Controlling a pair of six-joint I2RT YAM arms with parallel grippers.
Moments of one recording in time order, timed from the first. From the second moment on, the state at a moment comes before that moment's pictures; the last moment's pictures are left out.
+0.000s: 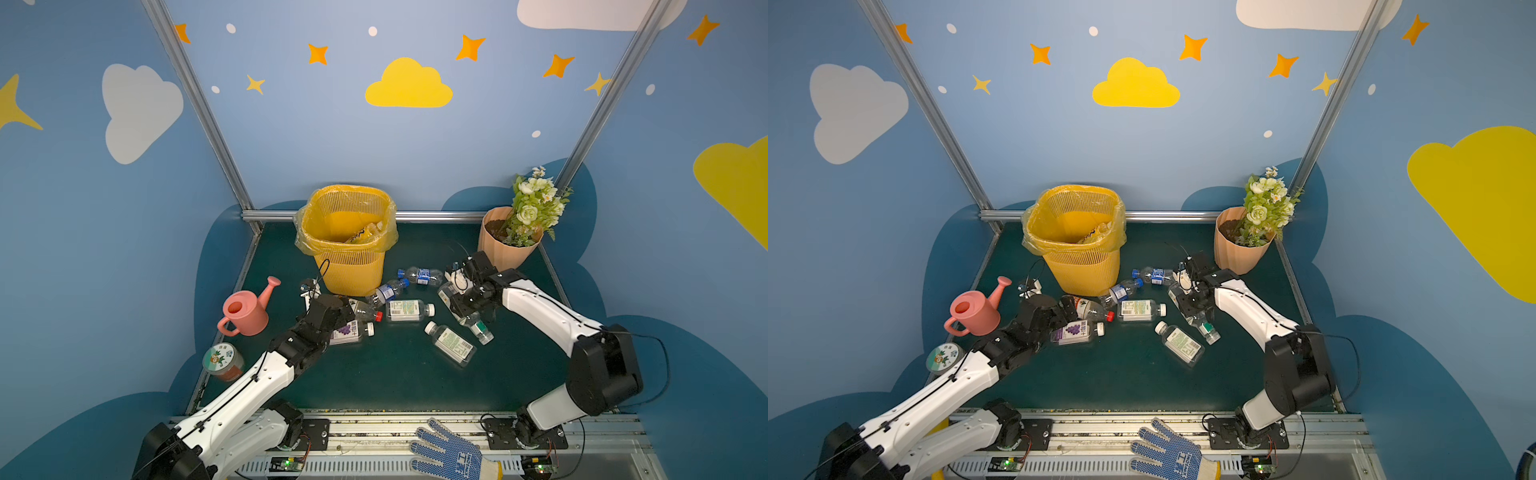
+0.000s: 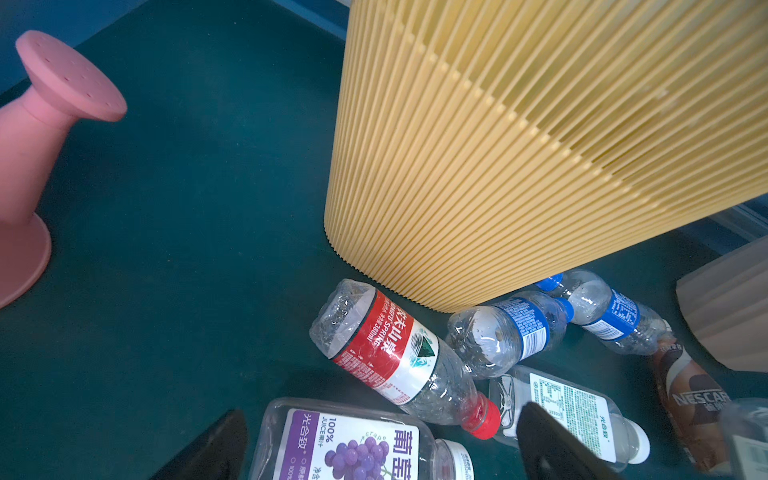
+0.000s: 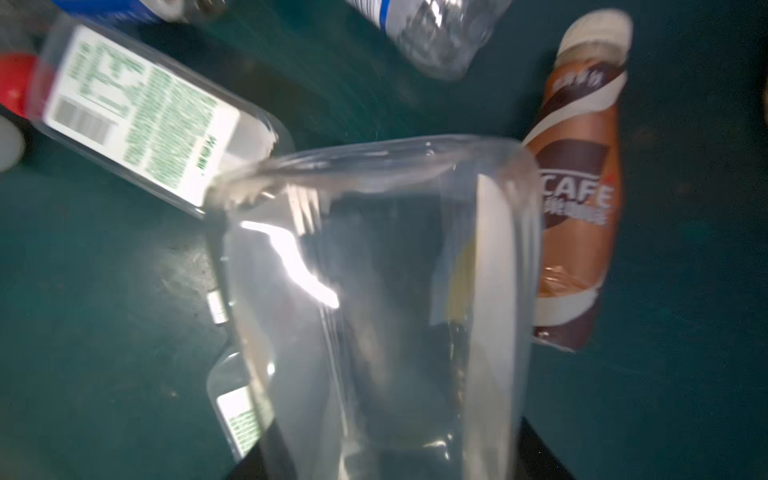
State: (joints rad) left arm -0.55 0.96 0.63 -0.36 -0.45 -0.77; right arm 0.45 1.51 1.14 -0.77 -0.06 -0.11
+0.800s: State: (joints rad) left arm -0.55 0.95 0.61 -0.36 -0.44 -0.77; right arm 0.43 1.40 1.62 0.10 -0.37 0.44
